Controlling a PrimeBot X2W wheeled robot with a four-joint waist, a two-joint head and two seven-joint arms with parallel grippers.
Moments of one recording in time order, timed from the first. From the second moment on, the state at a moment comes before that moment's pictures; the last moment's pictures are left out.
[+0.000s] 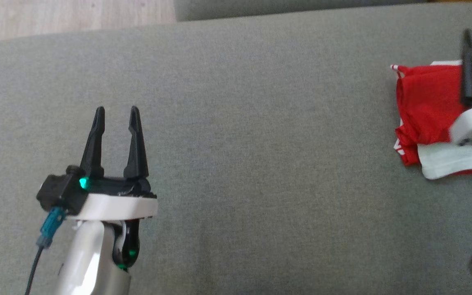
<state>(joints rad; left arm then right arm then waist) -0.27 0.04 -0.13 0.22 -0.30 -0.11 -0.26 -0.41 -0.23 -0.12 0.06 -0.08 0.13 0.15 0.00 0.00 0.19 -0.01</state>
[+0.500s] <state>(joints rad) -0.19 0.04 -0.16 0.25 -0.32 -0.09 -0.26 -0.19 -0.06 -0.01 0.16 0.19 0.13 -0.14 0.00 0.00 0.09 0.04</state>
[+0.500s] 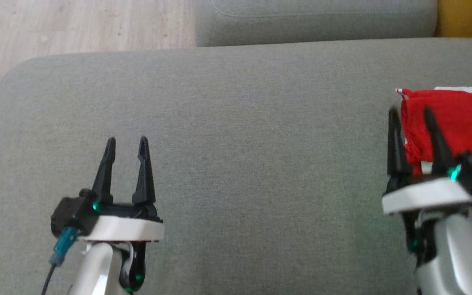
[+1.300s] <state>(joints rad) -0.13 0.04 -0.14 0.31 -0.35 -0.08 -0.26 -0.07 -0.05 0.04 0.23 0.23 0.13 -0.25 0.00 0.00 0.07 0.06</state>
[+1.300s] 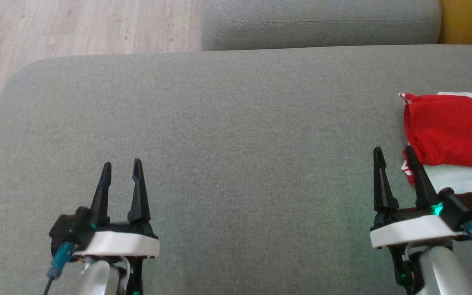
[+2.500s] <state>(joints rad) -0.09 0.04 -0.10 0.35 -0.58 -0.09 -0.21 -0.03 -0.05 0.05 0.25 0.40 0.13 -0.22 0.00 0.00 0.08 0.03</state>
